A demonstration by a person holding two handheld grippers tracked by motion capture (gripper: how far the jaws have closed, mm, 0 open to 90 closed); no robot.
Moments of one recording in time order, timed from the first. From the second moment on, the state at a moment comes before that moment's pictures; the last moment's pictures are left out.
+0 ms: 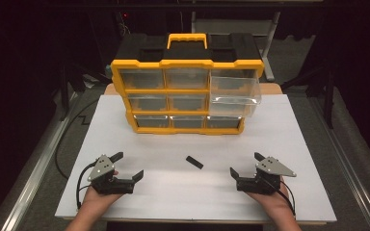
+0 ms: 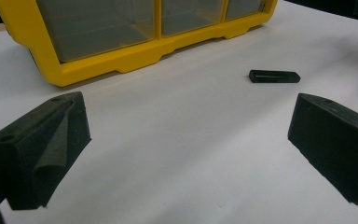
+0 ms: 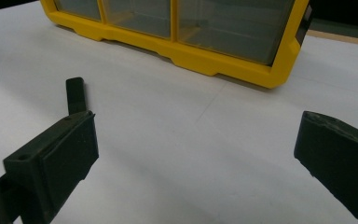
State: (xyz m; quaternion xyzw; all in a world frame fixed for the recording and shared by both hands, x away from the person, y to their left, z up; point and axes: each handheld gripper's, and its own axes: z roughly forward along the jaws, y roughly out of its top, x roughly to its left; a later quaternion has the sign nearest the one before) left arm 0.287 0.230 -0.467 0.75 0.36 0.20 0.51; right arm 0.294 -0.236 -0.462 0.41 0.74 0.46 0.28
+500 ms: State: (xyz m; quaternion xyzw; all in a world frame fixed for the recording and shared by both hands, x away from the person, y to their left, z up) left arm 0.285 0.231 -0.467 0.75 0.36 0.21 0.52; right arm 0.291 -0.237 -0.459 0.41 0.74 0.44 0.29
